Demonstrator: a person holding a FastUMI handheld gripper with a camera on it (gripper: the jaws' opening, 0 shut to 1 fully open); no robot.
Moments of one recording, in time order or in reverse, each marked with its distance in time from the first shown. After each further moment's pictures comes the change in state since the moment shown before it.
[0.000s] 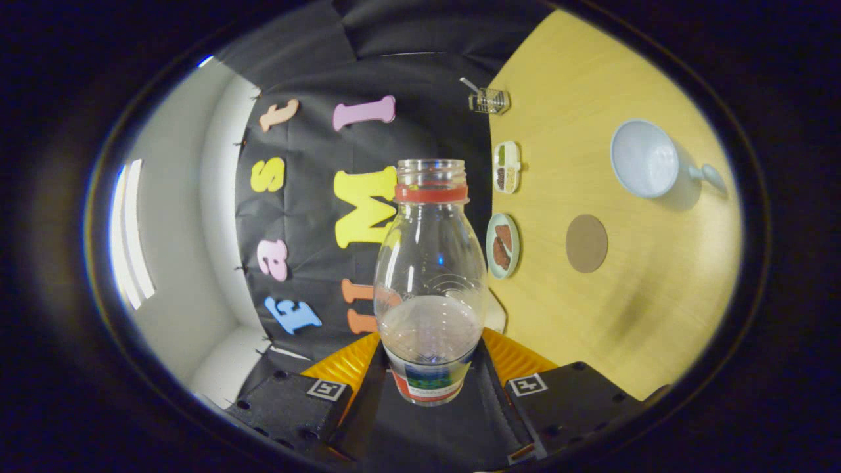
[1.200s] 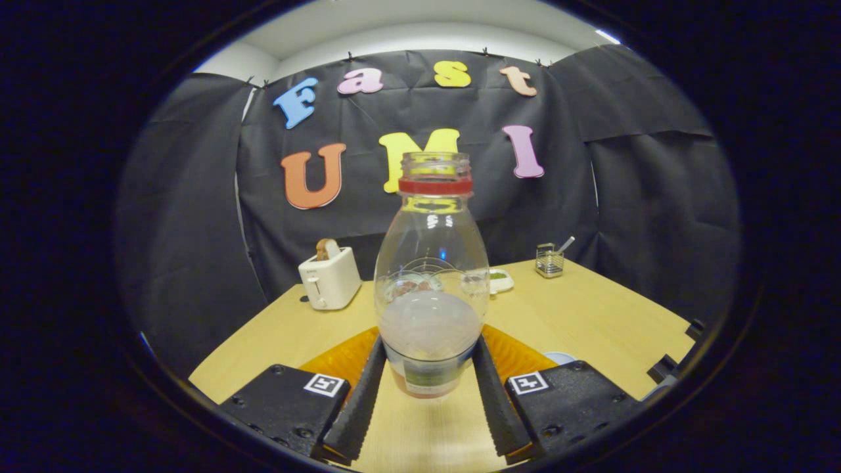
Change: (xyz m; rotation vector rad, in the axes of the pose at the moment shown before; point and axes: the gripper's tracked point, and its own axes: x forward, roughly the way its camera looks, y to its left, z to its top) arm -0.025 -0.030 0.025 -1.274 -0.066 -0.298
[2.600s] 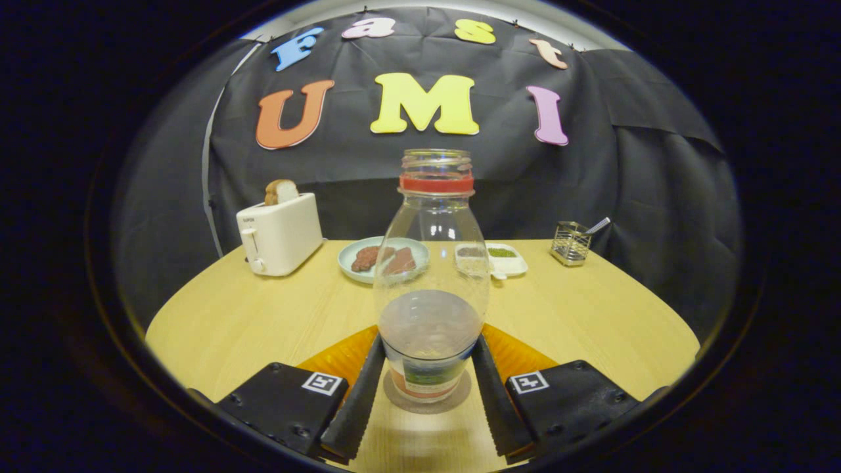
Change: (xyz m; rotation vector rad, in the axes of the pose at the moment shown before) arm 0.187 -0.029 -0.075 -0.123 0.185 -0.060
